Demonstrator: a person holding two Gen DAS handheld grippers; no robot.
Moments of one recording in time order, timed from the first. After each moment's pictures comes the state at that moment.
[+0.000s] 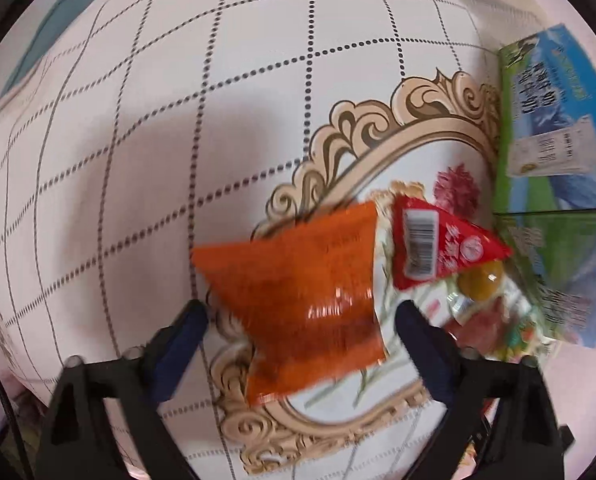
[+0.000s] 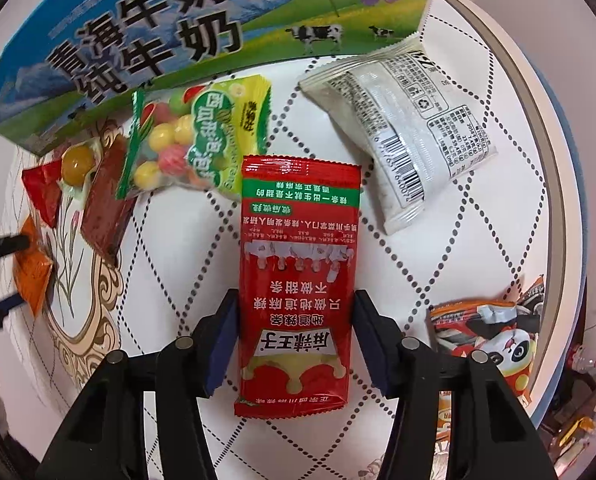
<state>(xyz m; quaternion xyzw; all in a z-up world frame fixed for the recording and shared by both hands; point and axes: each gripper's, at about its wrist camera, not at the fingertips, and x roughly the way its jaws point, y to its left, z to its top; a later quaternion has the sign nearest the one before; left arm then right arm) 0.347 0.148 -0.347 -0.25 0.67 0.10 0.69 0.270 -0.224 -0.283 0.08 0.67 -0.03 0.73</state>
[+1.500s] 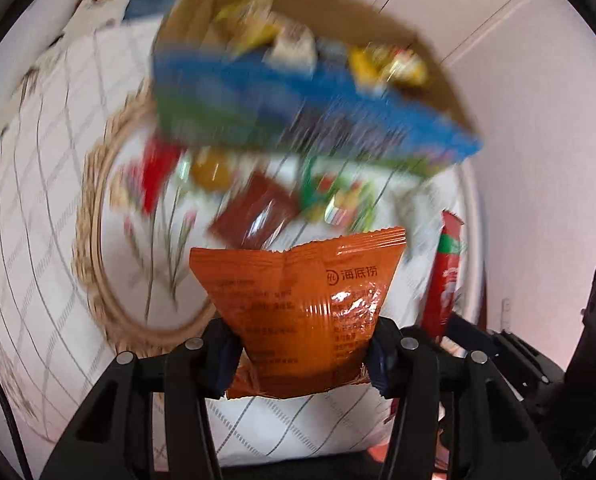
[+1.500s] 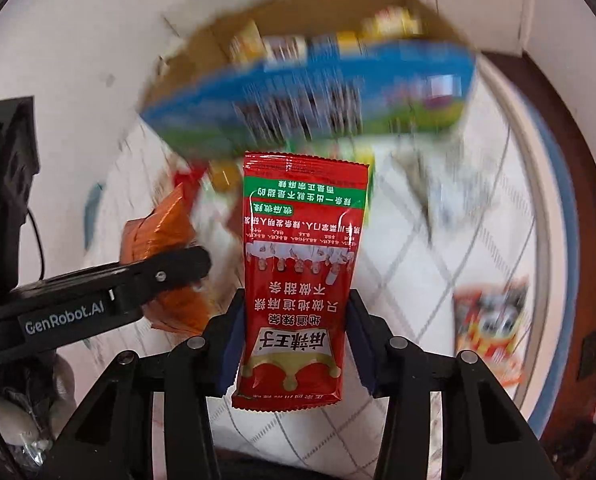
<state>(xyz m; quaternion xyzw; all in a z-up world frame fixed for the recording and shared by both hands) 0.319 -0.056 -0.202 -0.10 0.63 -0.14 0.76 0.229 -0.188 -0.141 0.12 0.60 0.10 0.79</state>
